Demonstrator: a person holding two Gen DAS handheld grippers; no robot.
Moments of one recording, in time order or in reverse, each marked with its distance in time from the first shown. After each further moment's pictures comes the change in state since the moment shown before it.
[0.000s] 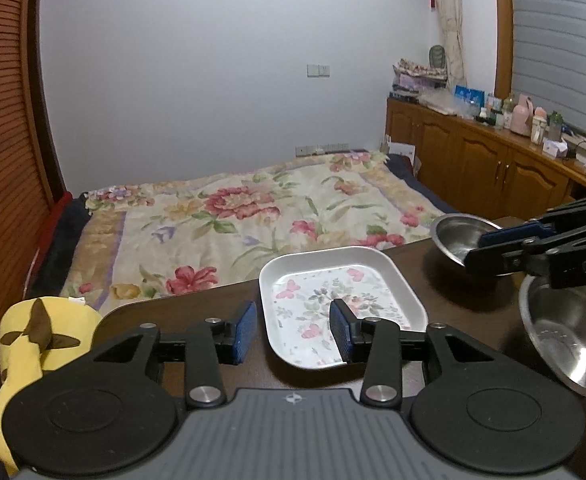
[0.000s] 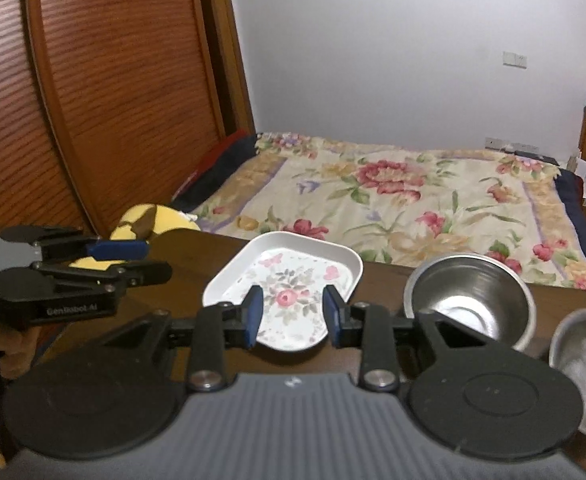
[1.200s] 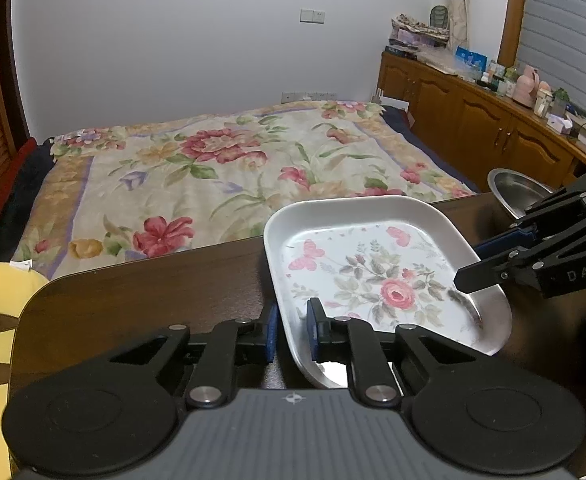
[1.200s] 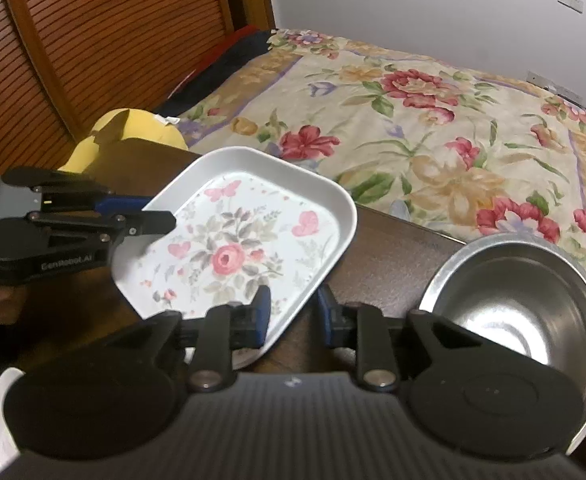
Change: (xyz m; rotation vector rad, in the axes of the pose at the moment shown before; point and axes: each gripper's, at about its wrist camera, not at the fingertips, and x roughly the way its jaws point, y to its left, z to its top) left arm 0.102 0.031 -0.008 -0.044 0.149 -0.082; right arm 0.111 -0.039 0.014 -0.070 0.321 0.068
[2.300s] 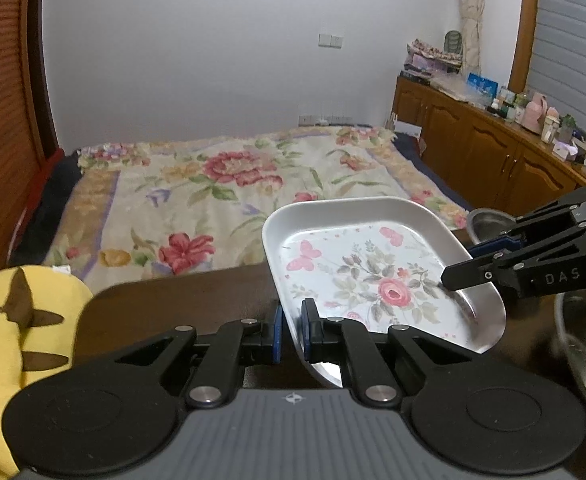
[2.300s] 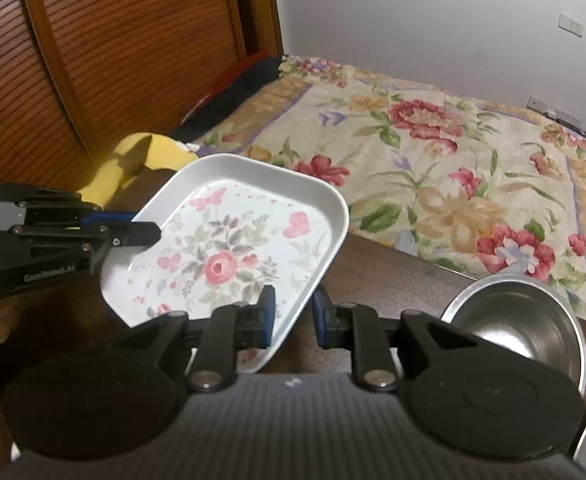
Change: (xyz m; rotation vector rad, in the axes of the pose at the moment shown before) left arm -0.074 -0.011 0.010 -0.036 -0.061 0.050; right arm -0.039 0.021 0.007 -0.023 -0.083 0.004
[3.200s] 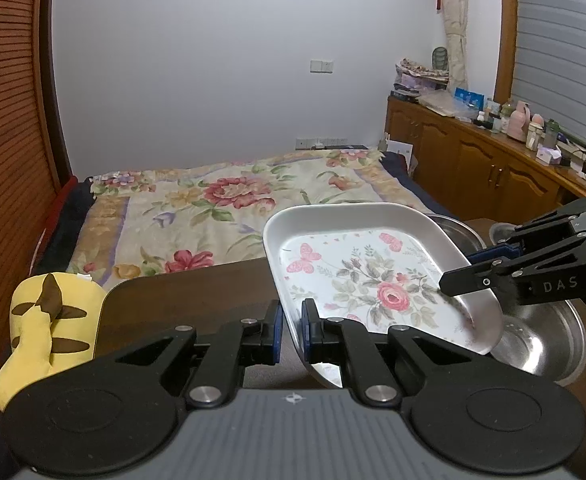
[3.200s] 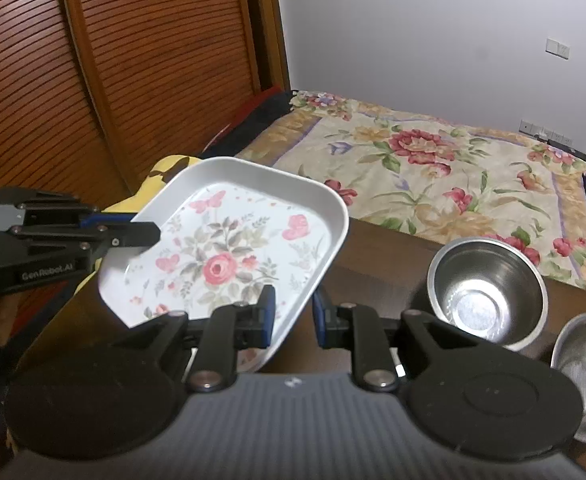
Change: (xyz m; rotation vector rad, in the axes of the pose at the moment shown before) left arm -0.086 -0.045 -0.027 0.033 -0.070 0.022; right arm -0.076 0.022 -0.041 -0.002 -0.106 0.009
